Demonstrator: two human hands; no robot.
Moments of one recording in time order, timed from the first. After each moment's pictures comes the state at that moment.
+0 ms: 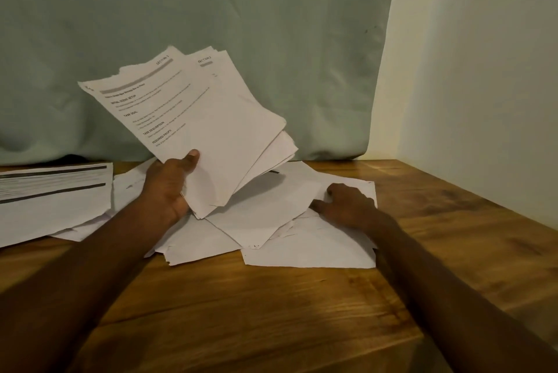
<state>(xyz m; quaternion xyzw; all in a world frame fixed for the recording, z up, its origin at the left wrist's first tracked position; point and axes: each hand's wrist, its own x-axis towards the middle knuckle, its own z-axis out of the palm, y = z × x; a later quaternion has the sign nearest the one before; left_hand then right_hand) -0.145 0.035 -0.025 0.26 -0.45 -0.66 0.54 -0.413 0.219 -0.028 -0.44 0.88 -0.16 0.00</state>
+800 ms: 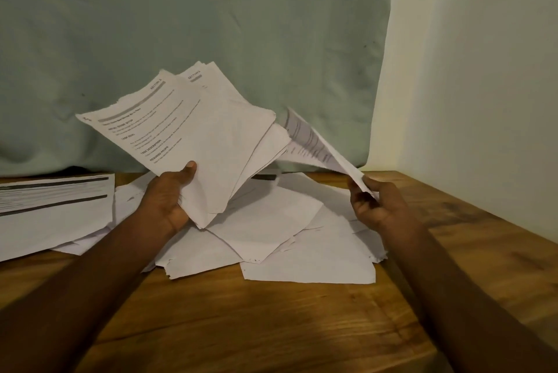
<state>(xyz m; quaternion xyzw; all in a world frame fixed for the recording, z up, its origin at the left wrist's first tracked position) -0.142 0.047 -0.014 0.28 -0.48 -0.65 0.52 -0.434 0.245 0.001 -0.01 0.26 -0.87 0.42</state>
